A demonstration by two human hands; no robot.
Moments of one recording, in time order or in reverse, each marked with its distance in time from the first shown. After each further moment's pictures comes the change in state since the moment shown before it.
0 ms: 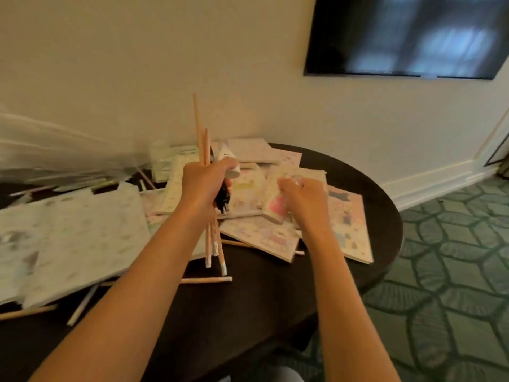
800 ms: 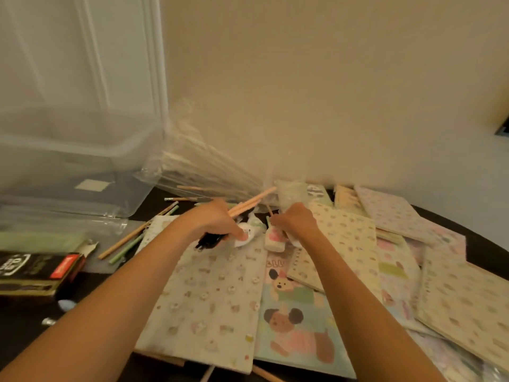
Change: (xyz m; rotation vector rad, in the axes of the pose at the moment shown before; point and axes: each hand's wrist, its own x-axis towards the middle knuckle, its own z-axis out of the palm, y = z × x) left_hand 0.124 0.024 -0.223 0.961 -0.055 -0.263; right_hand 0.078 -0.080 0.280 -0.415 -0.601 -0.065
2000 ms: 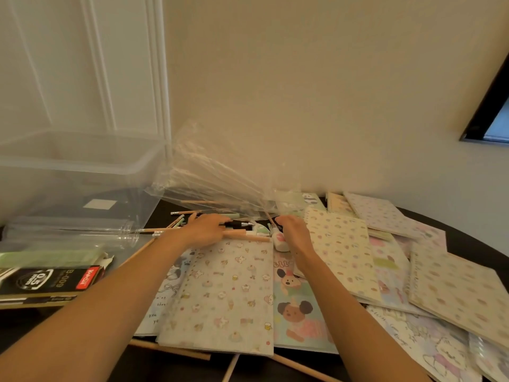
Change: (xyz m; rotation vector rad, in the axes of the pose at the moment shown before) left_hand 0.033 -0.055 -0.002 0.325 0.093 0.264; right_hand -0.040 0.003 0.022 0.444 0.153 -0.077
